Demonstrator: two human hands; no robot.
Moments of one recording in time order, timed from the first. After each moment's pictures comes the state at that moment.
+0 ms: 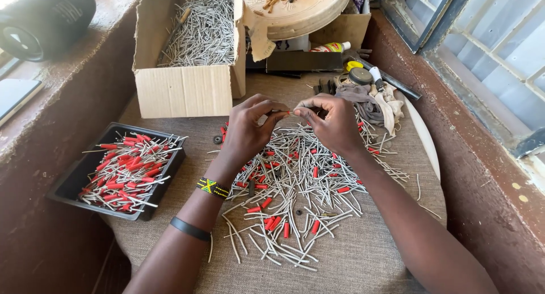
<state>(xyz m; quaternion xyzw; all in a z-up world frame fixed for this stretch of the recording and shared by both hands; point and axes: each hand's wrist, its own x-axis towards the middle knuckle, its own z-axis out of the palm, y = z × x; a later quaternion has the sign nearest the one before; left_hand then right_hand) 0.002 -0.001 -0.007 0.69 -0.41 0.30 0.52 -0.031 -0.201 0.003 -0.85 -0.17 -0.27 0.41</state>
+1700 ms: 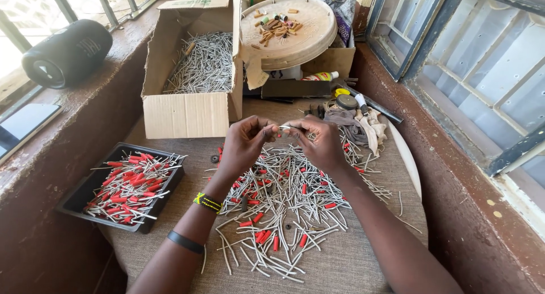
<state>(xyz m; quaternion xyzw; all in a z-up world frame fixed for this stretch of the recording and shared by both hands) -0.002 -0.008 -0.005 0.65 -0.31 0.12 0.69 -0.033 -0.203 0.006 -0.80 -0.27 -0.35 0.42</state>
